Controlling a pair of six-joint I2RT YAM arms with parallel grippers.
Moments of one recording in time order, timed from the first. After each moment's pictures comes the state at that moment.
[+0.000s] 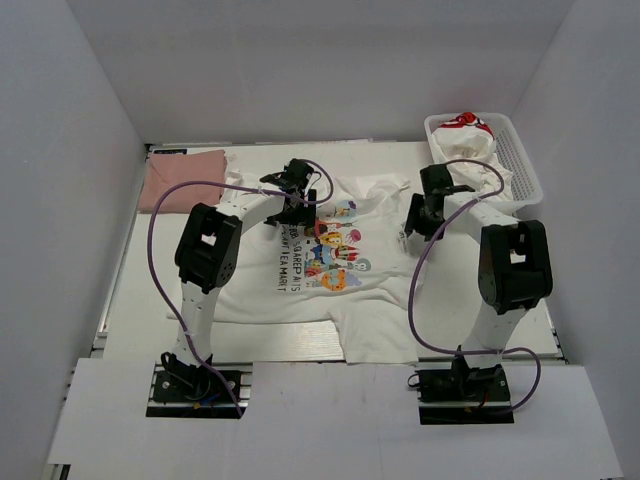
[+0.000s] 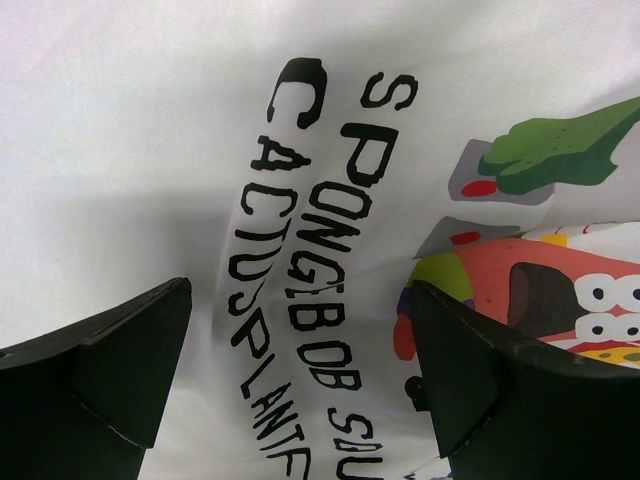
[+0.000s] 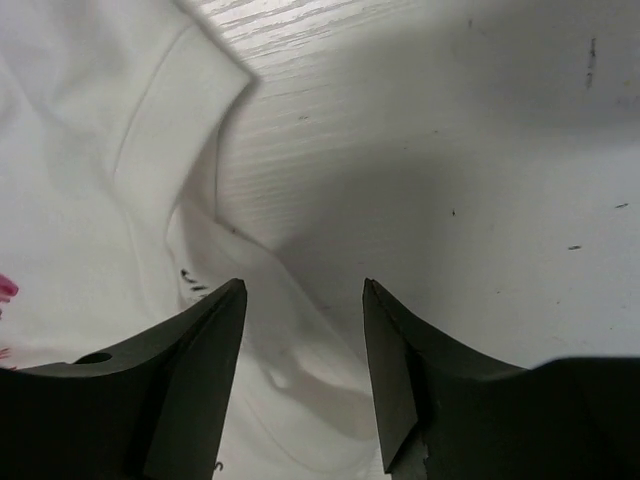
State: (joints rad) left arm -0.50 2.17 1.66 -0.60 -0.24 -0.36; right arm 0.20 1.81 1.23 -0.56 0.05 0.38
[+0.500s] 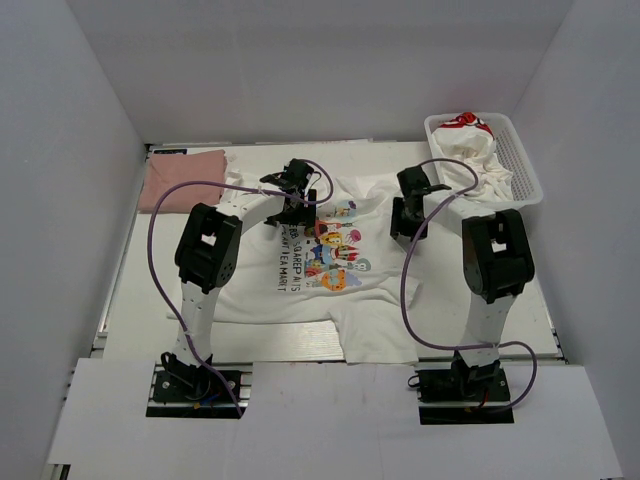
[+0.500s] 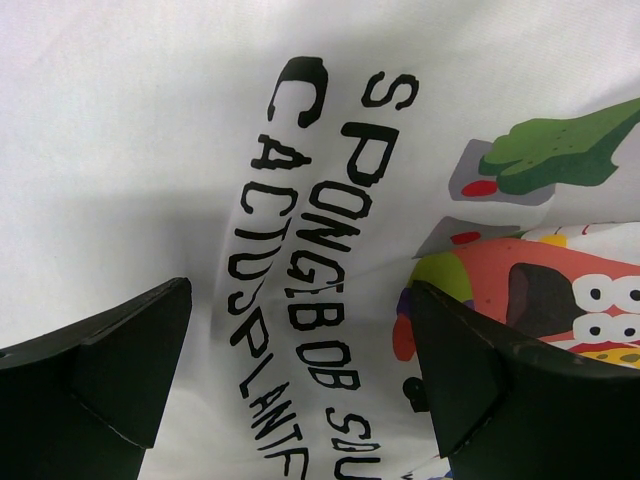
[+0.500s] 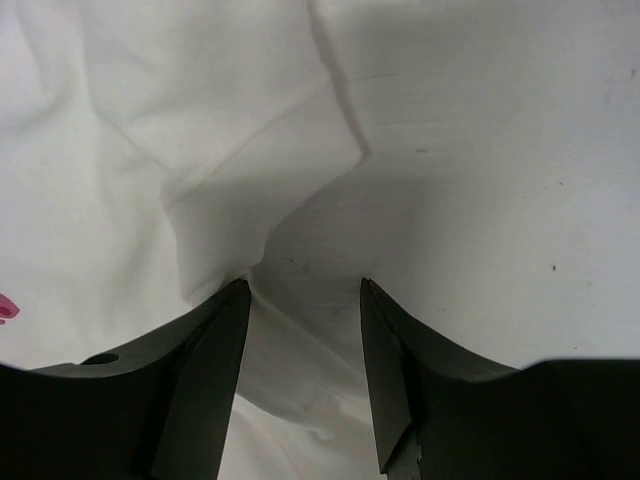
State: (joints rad) left arm -0.50 2.17 1.66 -0.60 -0.24 -0.37; right arm 0.29 1.93 1.29 -0.53 0.10 0.33
